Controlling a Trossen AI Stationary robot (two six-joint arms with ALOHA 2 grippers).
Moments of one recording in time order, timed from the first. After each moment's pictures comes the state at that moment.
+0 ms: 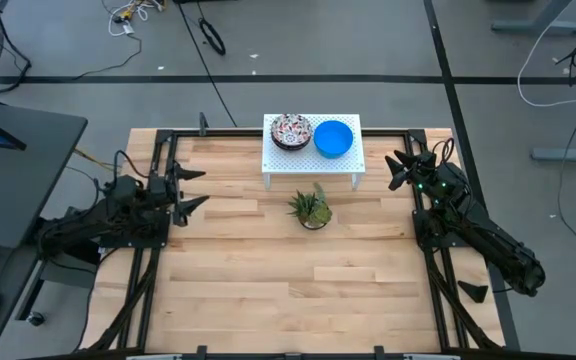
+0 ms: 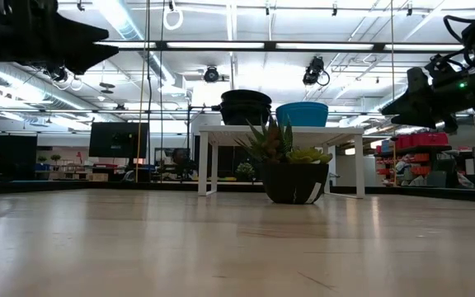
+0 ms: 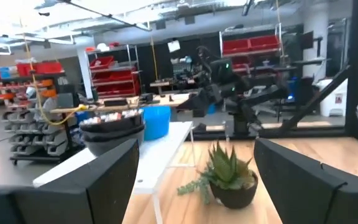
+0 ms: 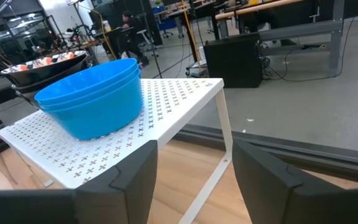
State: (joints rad) left arm 0.29 0.00 0.13 0.04 0.05 0.10; right arm -0.80 0.04 0.08 -0.16 0.06 0.27
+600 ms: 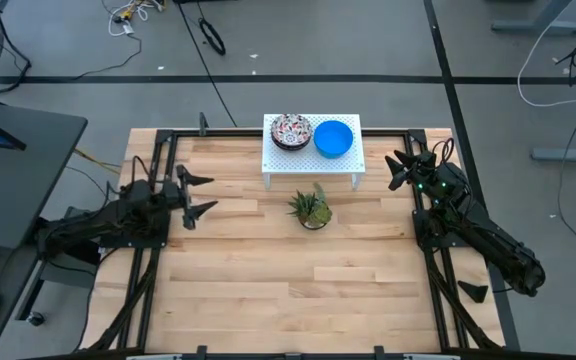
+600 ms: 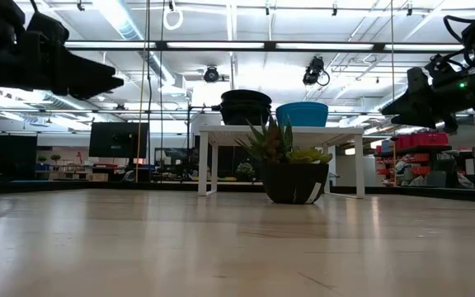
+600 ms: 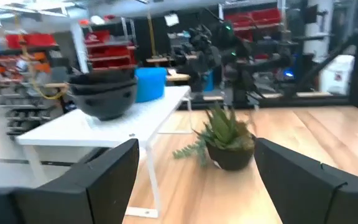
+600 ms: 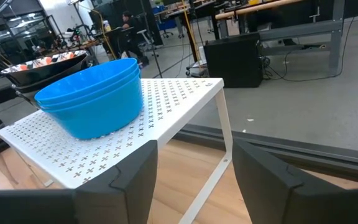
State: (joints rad) left arm 0.29 0.00 0.01 0.06 0.05 0.09; right arm -0.80 0.04 0.08 -0.16 0.06 0.27
